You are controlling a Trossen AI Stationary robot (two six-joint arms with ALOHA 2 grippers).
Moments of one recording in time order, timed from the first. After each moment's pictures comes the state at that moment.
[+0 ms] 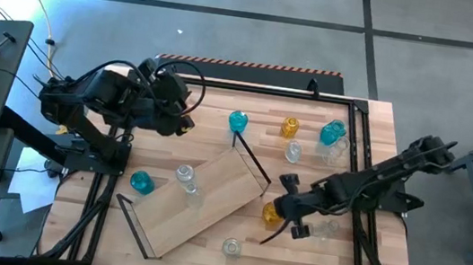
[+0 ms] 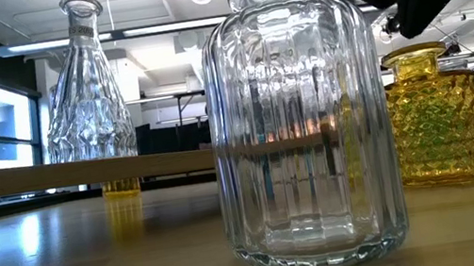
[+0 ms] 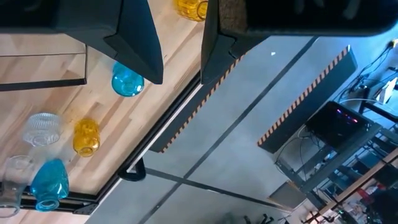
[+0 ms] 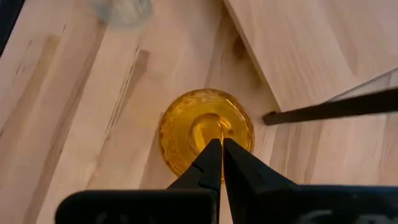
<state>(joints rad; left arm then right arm) -0.21 1.52 2.06 -1.57 -0.97 -0.50 0.46 1.42 1.02 -0.68 0.14 0.12</state>
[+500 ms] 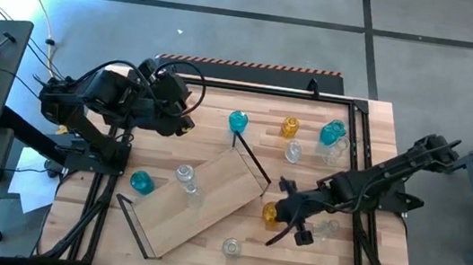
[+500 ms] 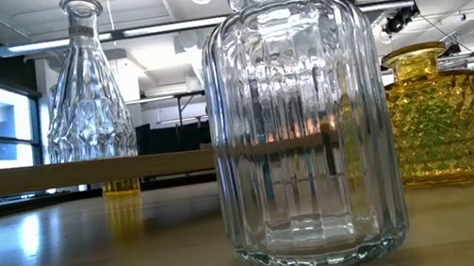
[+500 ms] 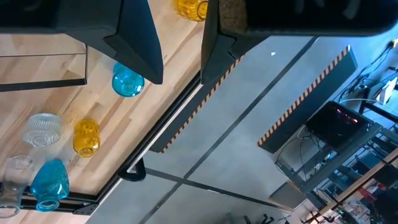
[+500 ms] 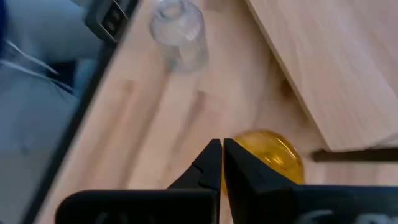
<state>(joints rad) -0.21 1.52 2.06 -1.57 -0.97 -0.50 0.46 1.37 1.02 -0.56 -0.03 0.18</state>
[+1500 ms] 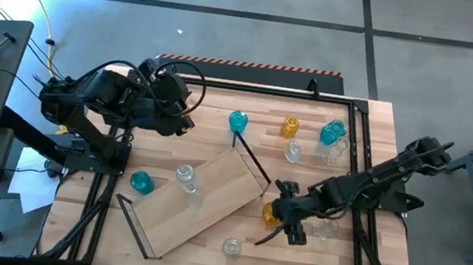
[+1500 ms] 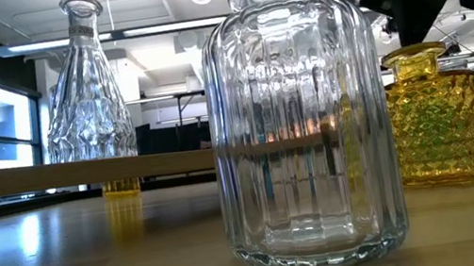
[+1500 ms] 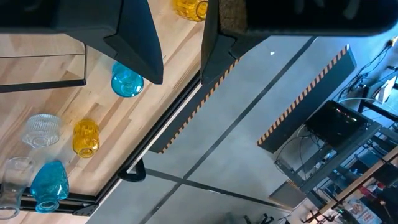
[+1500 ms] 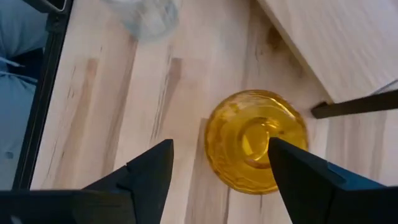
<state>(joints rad) -0.21 1.52 2.06 -1.57 -0.97 -0.49 0.48 1.46 1.02 -0.63 0.03 0.32</state>
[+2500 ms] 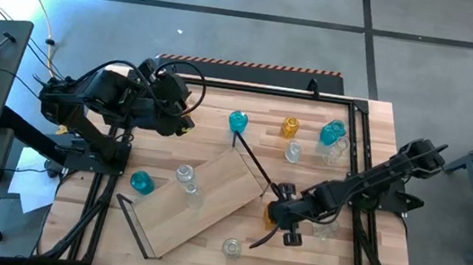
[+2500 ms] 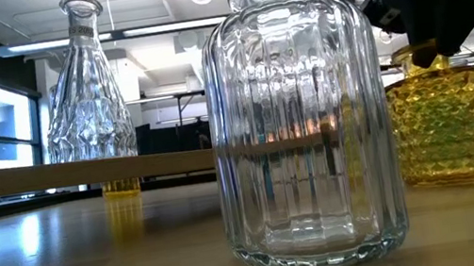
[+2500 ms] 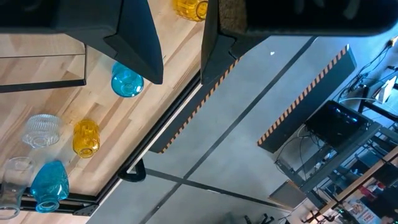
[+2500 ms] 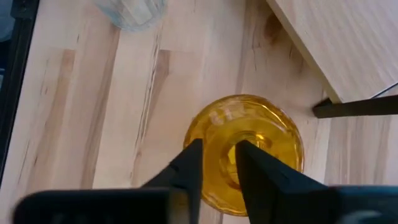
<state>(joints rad) -0.21 1.52 2.06 -1.57 -0.97 -0.49 0.48 1.53 1.02 -0.61 0.06 0.31</state>
